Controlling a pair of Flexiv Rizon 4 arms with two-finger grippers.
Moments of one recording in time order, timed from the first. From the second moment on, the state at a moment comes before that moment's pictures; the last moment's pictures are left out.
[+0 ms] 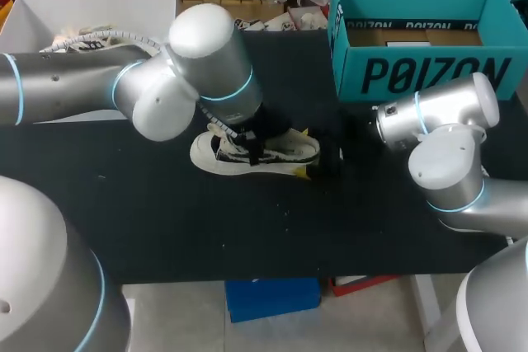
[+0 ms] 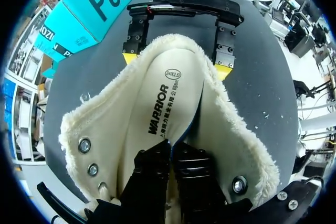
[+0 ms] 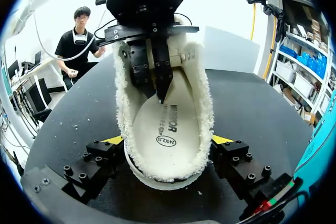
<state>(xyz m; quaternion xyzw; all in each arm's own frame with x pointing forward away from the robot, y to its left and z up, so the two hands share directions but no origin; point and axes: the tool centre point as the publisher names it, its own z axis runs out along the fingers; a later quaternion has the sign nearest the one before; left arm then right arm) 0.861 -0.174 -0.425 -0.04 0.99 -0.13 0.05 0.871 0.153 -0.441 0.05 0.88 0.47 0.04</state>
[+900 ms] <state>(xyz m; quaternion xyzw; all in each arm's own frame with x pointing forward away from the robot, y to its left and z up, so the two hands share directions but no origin) 0.857 -0.181 -0.386 -0.02 0.98 -0.20 0.03 0.871 0.152 -0.440 0.04 0.88 0.47 0.04</state>
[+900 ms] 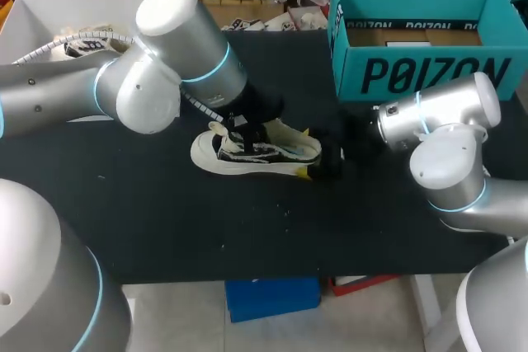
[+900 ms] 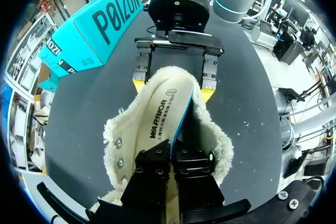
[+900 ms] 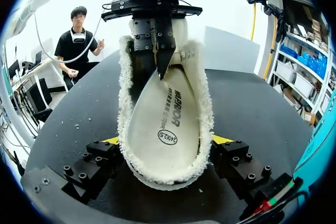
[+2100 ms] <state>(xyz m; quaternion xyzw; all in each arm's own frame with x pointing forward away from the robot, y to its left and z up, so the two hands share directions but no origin) 0.861 -0.209 -0.390 0.07 0.98 -0.18 0.07 0.871 0.152 -0.441 0.05 0.88 0.47 0.04</state>
